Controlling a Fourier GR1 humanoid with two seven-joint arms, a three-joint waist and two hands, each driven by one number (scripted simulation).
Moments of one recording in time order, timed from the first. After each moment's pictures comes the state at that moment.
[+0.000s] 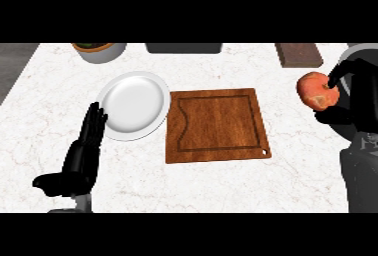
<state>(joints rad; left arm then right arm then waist) 0.01 0.07 -0.09 -1.60 0.02 0.18 -0.12 -0.40 -0.22 -0.14 -1.71 1.25 0.10 0.37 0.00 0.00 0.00</state>
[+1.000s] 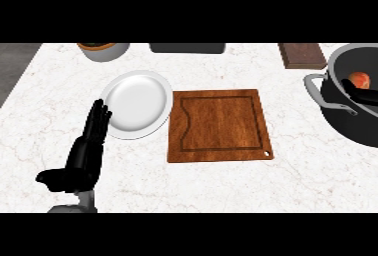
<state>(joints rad) -0.01 0.06 -0.08 -1.60 0.01 0.16 -0.10 -0.57 -0.53 -0.42 -0.87 1.04 -0.09 -0.04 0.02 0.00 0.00</state>
